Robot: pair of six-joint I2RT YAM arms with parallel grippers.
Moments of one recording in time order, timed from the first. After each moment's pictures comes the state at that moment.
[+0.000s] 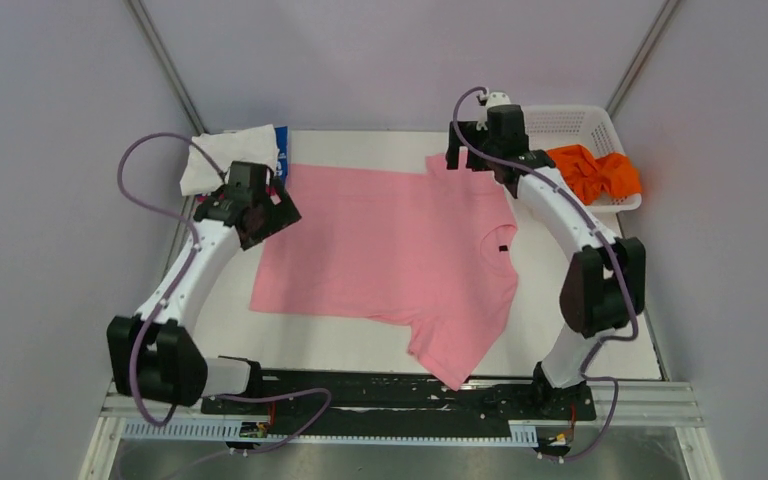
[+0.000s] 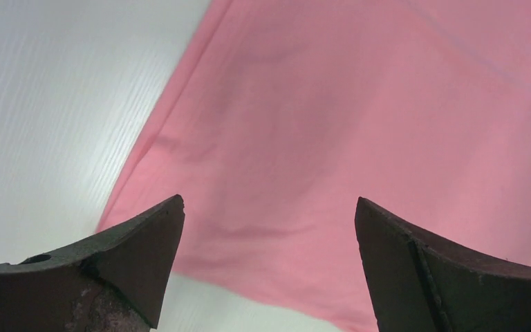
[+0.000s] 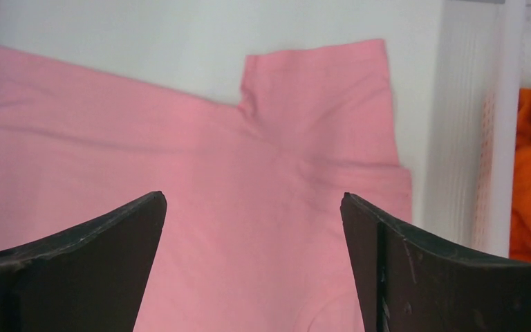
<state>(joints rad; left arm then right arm) -0.16 1.45 1.23 -0.70 -0.14 -0.62 0.23 1.89 1.66 -0.34 0.00 0.15</state>
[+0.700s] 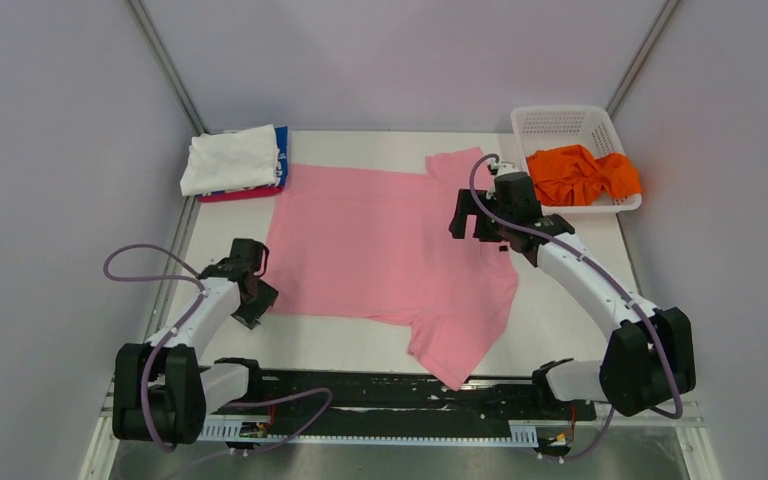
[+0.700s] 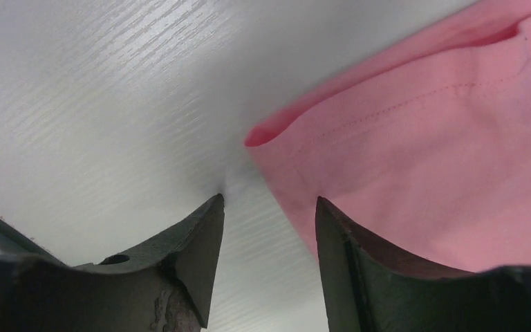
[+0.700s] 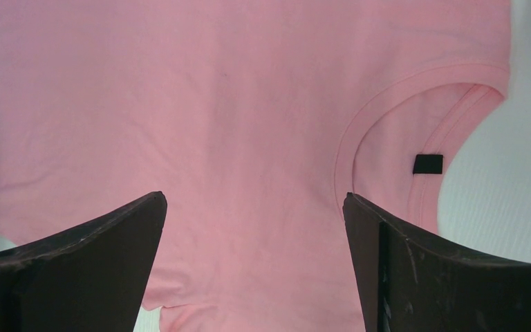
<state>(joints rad) -0.06 1.11 0.56 -0.74 -0.27 -1.06 0.35 1.34 1.00 -0.39 -0.03 0.35</state>
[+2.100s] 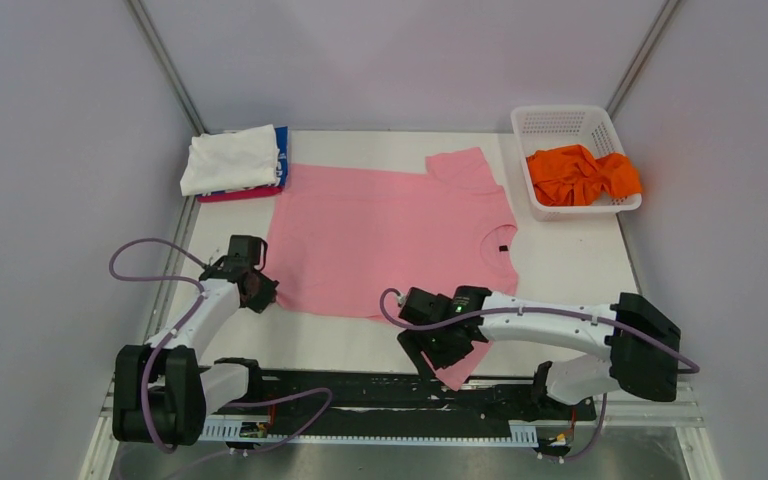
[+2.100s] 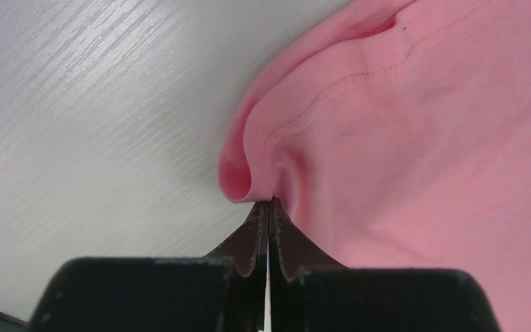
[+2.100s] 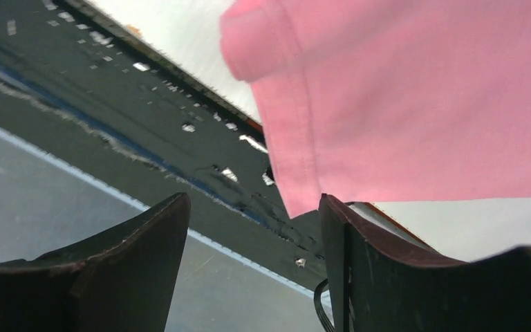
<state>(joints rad) -0.05 1.13 0.54 -0.58 -0.19 -1.01 1.18 1.35 0.87 -0.86 -0.09 0.58</state>
